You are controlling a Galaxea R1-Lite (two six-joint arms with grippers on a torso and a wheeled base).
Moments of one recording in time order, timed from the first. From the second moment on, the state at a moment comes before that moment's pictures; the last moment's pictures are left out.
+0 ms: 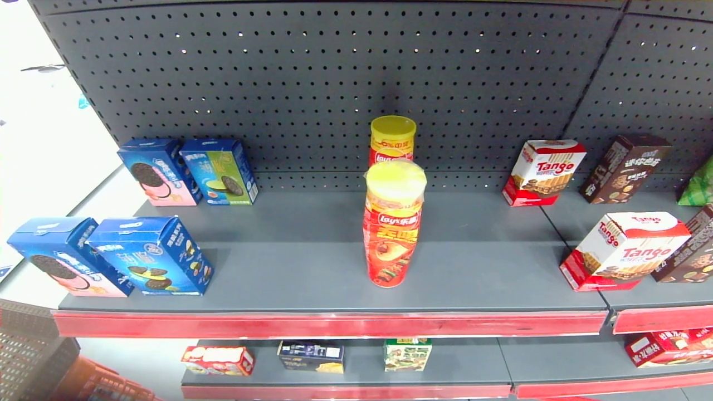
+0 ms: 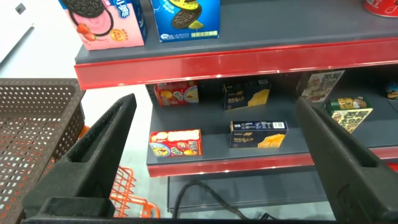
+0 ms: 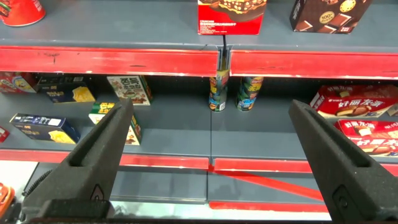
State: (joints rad) left arm 0.00 0.00 0.00 0.00 -0.05 0.05; right arm 0.00 0.00 0.00 0.01 0.04 -0.01
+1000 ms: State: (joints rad) left arm 0.00 0.00 0.00 0.00 -0.04 0.05; right arm 0.00 0.00 0.00 0.01 0.04 -0.01
